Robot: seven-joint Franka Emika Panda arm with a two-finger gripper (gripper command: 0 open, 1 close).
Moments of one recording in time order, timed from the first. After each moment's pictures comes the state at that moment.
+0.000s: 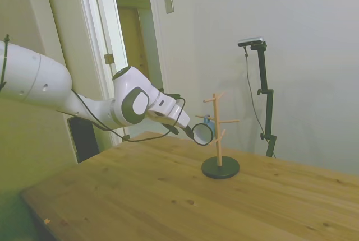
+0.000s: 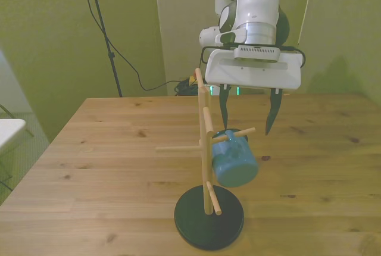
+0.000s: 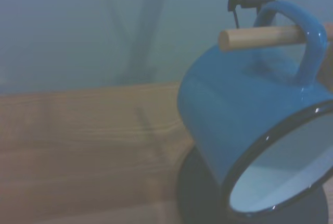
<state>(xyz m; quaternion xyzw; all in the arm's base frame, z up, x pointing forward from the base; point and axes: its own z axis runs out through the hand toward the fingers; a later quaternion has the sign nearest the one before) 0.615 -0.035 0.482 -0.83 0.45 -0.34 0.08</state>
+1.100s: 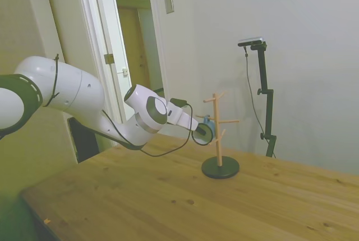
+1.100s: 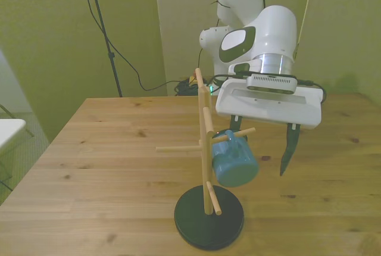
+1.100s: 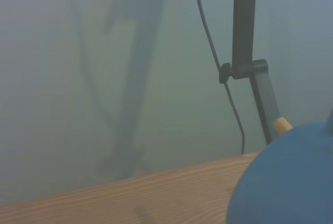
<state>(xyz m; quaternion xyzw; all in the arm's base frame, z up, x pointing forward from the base) 0.678 -0.009 0.438 -0.77 0.47 -0.42 0.10</state>
